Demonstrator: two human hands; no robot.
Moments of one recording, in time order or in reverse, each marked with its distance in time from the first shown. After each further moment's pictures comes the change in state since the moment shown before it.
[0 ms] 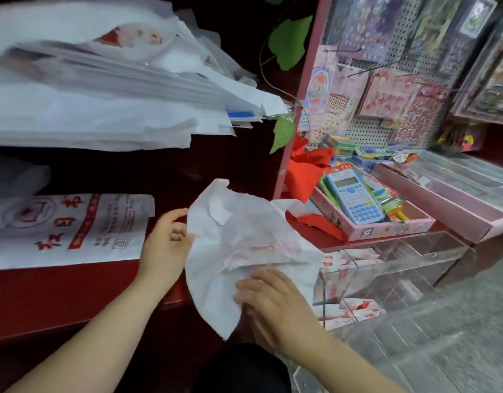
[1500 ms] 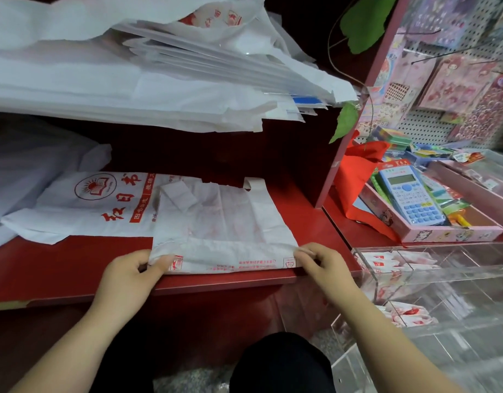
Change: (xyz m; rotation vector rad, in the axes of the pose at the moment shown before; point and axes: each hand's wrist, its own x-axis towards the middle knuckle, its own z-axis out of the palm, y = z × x) left_hand -0.042 -0.057 -0.105 0.204 0.058 -0.075; right_hand 0.041 0.019 0.015 0.524 -0.126 0.835
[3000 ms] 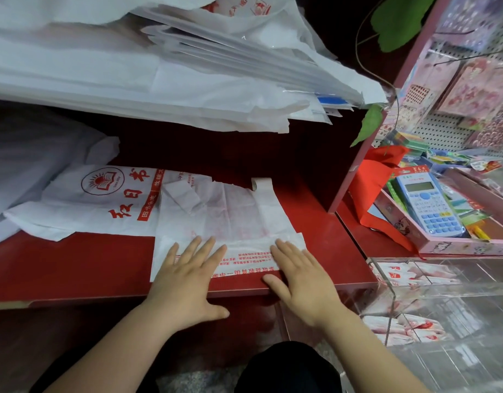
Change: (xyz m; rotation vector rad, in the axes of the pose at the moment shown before) left_hand 0.009 0.014 0.037 0.945 -0.560 0.281; right_hand 0.003 -0.020 0.041 -0.710 -0.296 -0.169
